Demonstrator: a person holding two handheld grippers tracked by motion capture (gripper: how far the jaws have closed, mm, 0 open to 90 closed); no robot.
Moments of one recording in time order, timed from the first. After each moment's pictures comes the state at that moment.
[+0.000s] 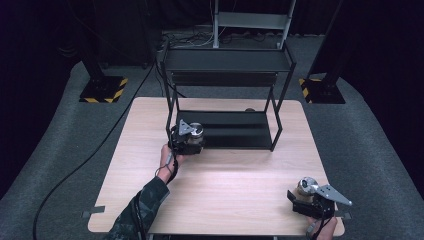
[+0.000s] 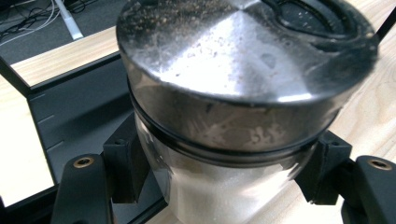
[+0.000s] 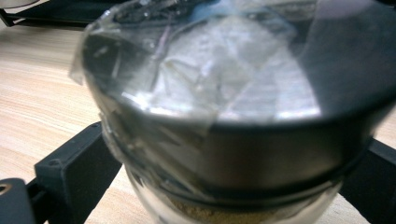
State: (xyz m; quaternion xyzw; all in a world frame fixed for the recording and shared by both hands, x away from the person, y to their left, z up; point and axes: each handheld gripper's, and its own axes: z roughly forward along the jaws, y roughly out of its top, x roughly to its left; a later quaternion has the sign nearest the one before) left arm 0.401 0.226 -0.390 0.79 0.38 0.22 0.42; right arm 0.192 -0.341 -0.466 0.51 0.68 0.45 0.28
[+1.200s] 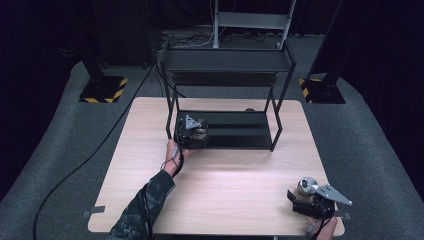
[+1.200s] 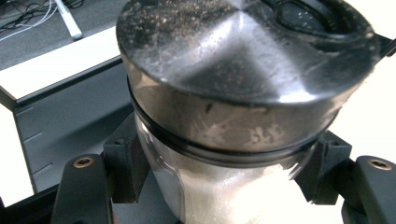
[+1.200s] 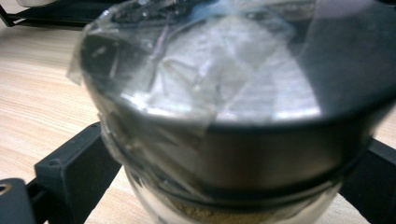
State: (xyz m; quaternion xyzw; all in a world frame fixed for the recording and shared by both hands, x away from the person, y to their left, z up) left arm 0.426 0.209 -0.389 0.80 0.38 0.22 0.41; right arm 0.193 -0.341 -0.466 0.51 0.68 0.45 0.28
